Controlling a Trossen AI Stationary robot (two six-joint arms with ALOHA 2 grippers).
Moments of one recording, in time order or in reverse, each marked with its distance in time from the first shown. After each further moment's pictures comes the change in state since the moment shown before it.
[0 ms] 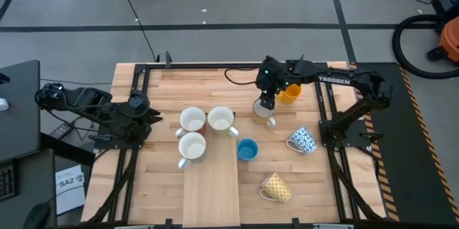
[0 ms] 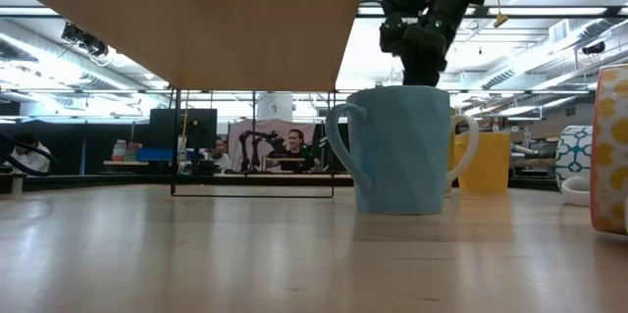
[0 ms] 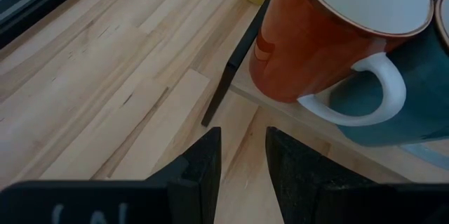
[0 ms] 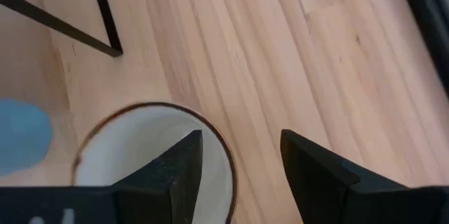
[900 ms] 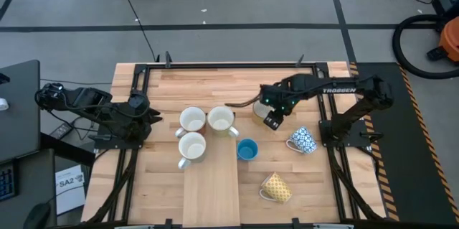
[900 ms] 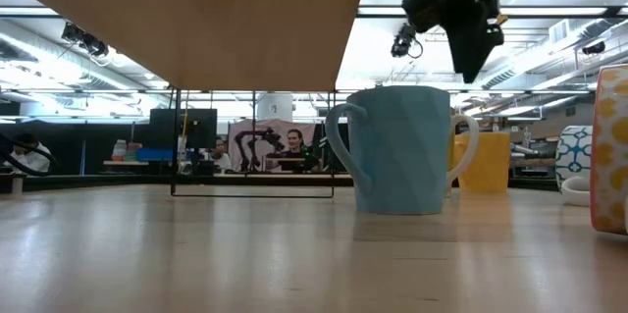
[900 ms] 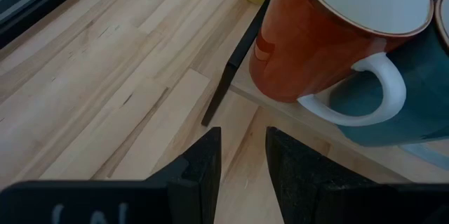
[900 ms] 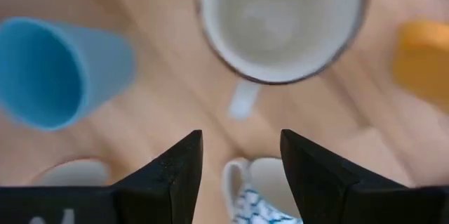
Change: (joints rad) left arm 0.000 0.000 0.000 0.000 0.000 0.000; right arm 0.319 0.000 0.141 -0.475 0.082 0.684
